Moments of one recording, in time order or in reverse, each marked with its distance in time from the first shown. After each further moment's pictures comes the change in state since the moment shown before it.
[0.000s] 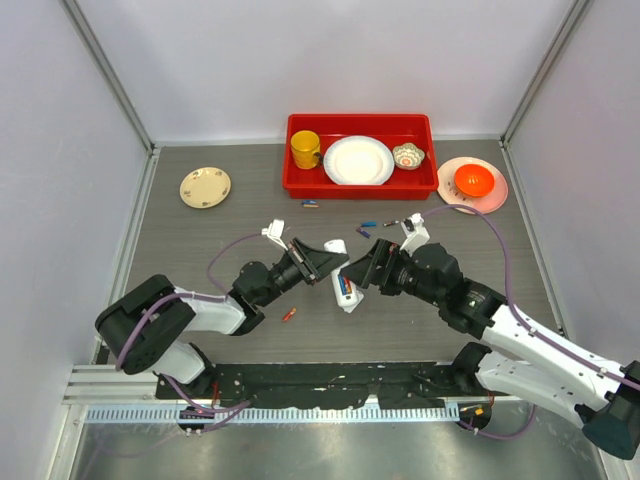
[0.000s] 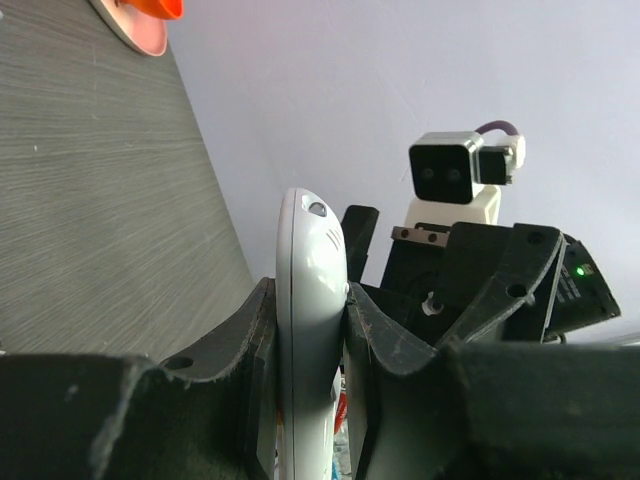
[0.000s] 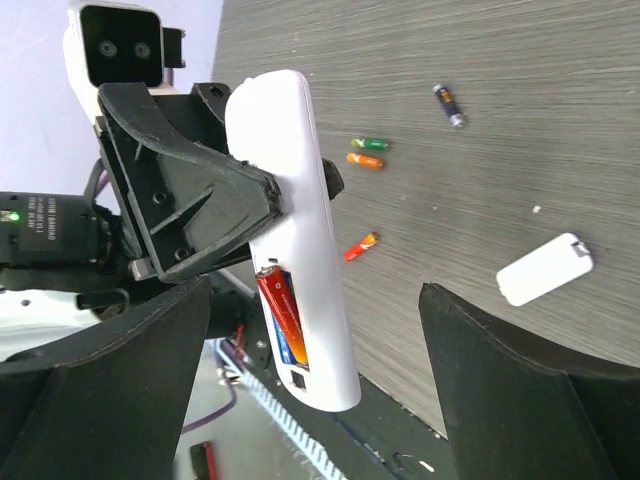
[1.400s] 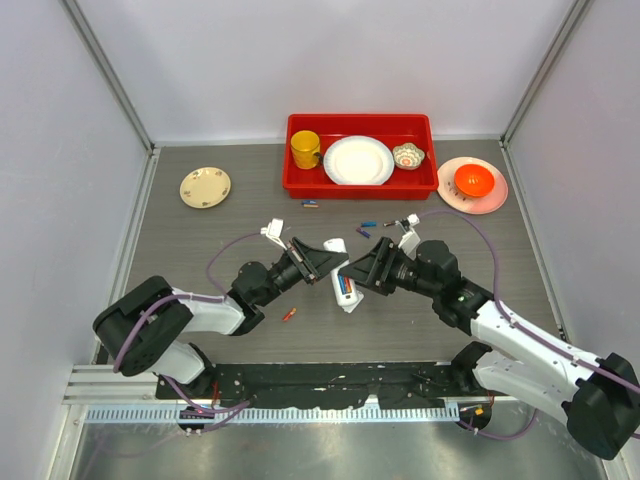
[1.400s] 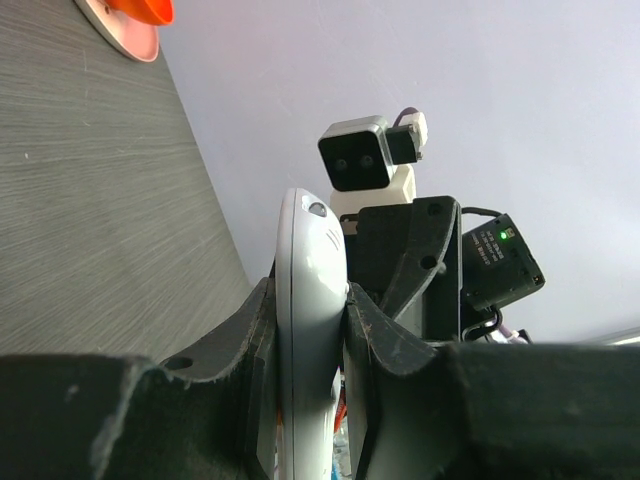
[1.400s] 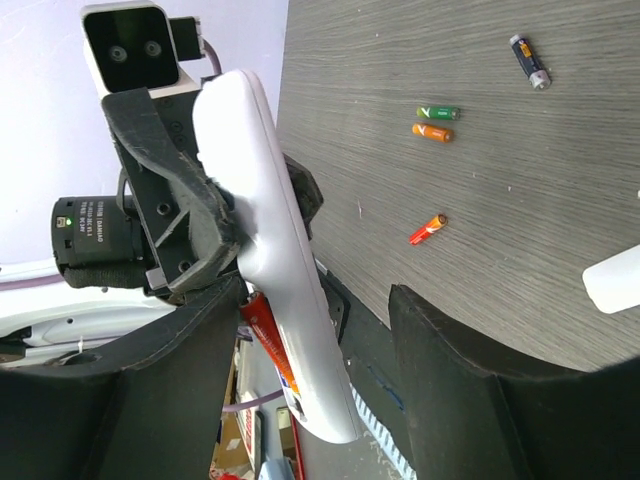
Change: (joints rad) left arm 0.000 -0.018 0.000 0.006 -0.001 0.003; right arm -0.168 0.085 -0.133 0.303 -0.350 0.179
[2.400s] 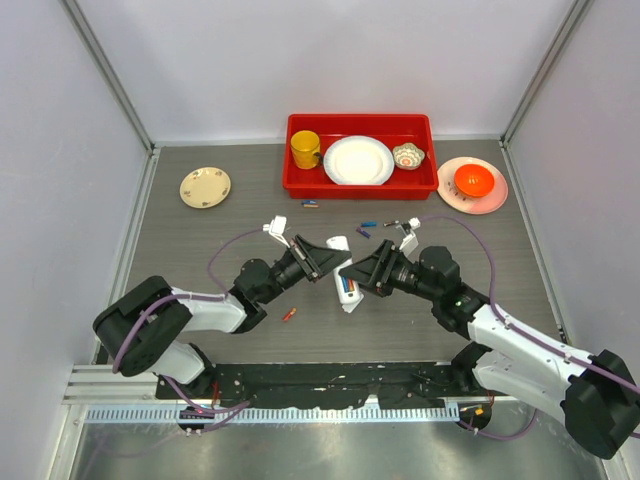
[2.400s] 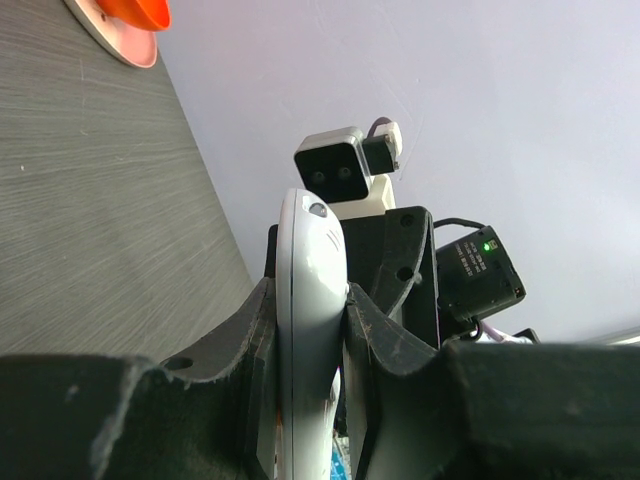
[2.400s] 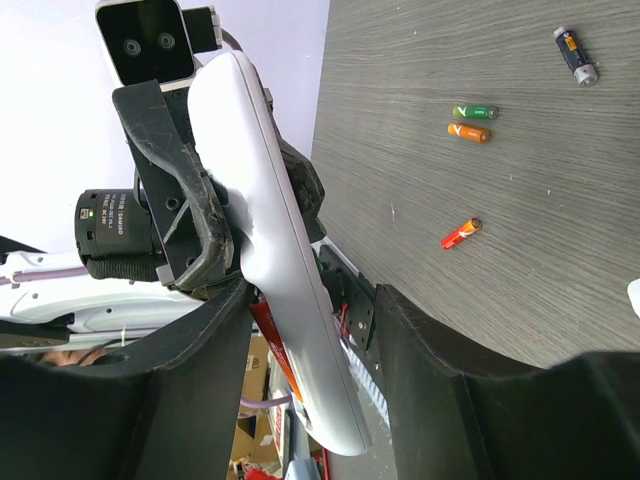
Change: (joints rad) left arm -0.001 -0.003 0.030 -0.027 -0.002 0.029; right arm -0.005 0.013 -0.092 0.184 -0.048 0.087
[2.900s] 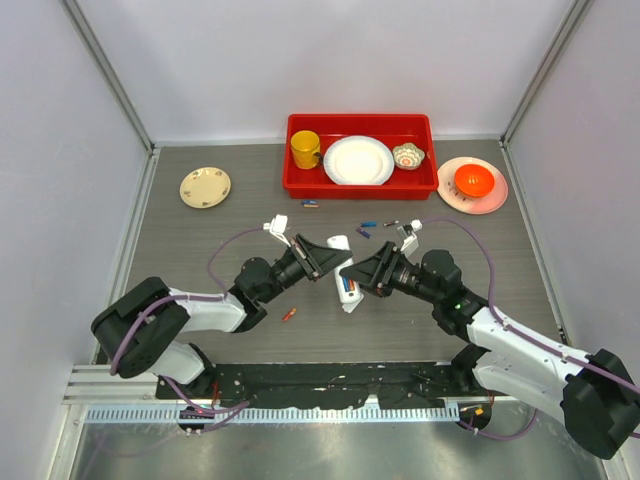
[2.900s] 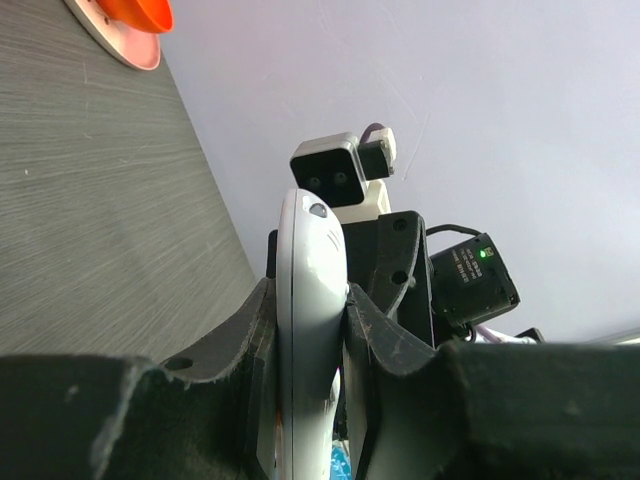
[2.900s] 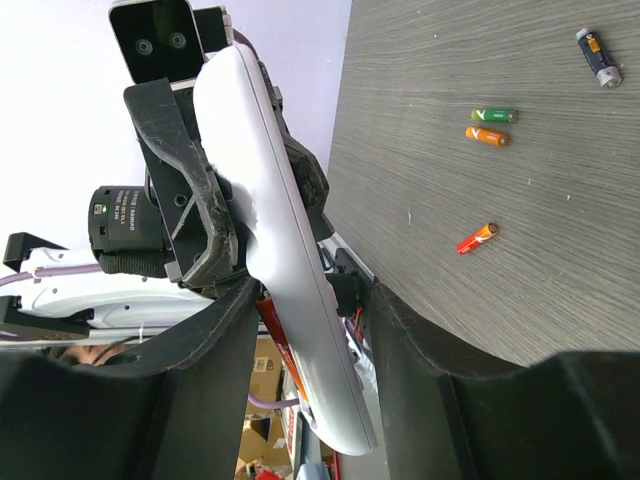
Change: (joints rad) left arm 0.000 -0.010 0.015 -0.031 0.000 0.021; right arm -0.002 0.000 -0.042 0.091 -0.005 0.038
